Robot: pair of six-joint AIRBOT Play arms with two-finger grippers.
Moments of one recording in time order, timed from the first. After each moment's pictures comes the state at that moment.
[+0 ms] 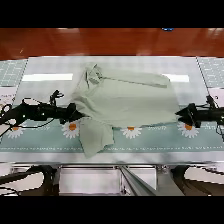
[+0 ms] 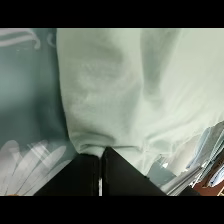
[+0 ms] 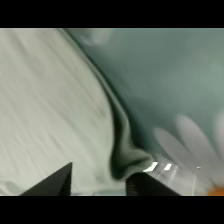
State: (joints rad) left arm 0.06 -1.40 0.64 0.55 -0.99 -1.22; right arm -0.64 -1.45 0.77 -0.85 1.18 1.25
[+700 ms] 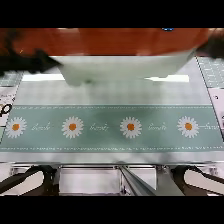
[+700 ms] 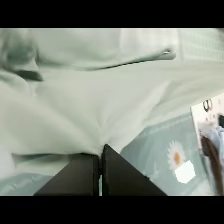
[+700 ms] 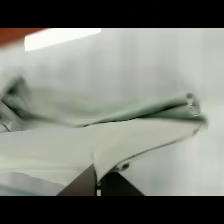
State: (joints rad) left arm 0.17 -1.22 1.37 0.62 -1.23 -1.27; right arm -0.33 -1.32 1.67 -0.85 1.27 1.32
